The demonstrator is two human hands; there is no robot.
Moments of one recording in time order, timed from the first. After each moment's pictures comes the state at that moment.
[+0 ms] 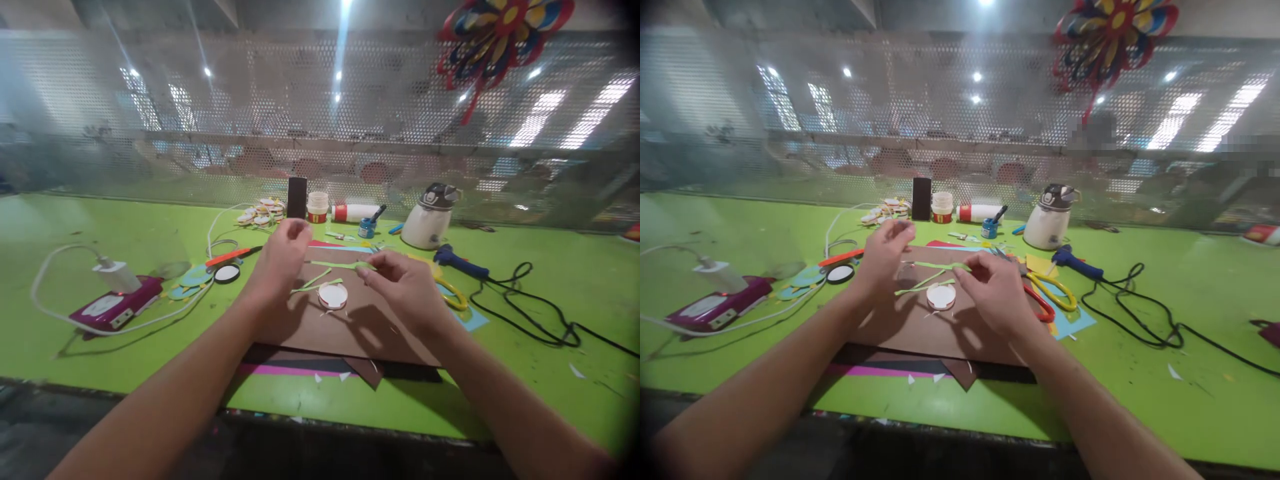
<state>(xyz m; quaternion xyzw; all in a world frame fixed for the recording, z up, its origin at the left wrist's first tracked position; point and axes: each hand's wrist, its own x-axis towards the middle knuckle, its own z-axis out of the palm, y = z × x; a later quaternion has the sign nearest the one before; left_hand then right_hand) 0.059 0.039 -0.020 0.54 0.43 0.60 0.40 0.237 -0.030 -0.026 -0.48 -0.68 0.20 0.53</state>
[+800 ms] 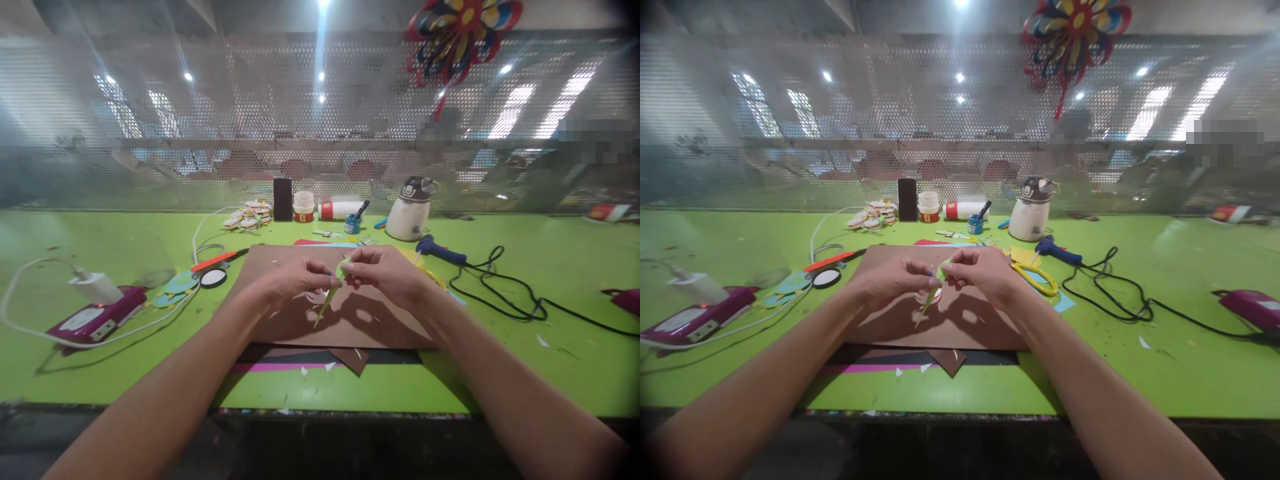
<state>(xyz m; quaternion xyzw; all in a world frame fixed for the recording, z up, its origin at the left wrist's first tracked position) 0.066 0.026 -0.033 0.68 0.32 0.26 0.61 0.263 -0.014 -0.026 -0.42 -0.60 0.49 0.48</state>
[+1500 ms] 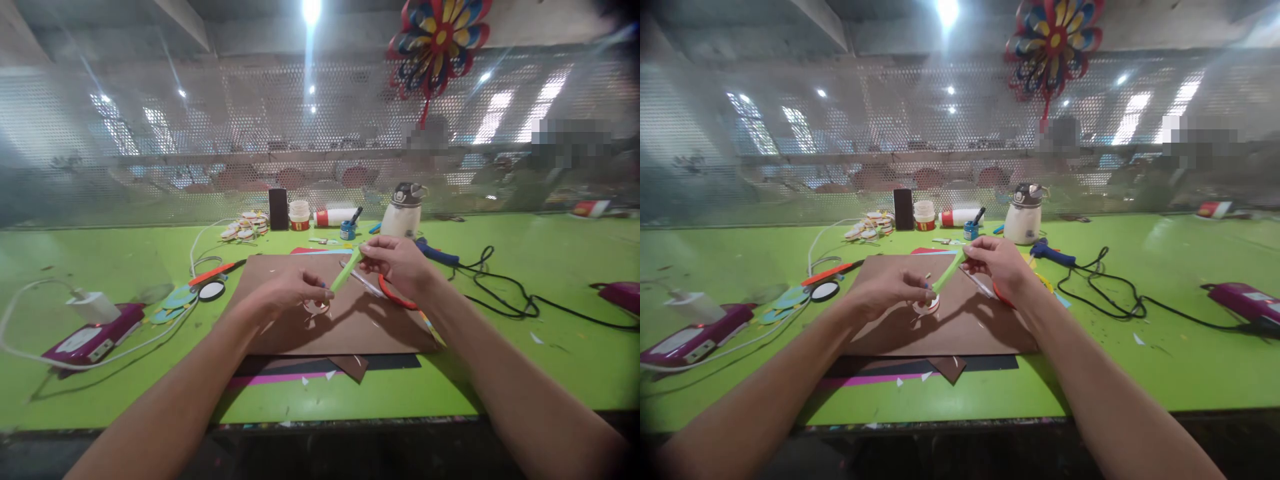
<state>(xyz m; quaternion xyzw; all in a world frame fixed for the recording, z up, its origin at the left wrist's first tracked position) 0.066 0.018 -0.020 0.70 0.39 0.23 0.56 0.286 0.000 -0.020 -0.41 -0.51 0.47 0.59</state>
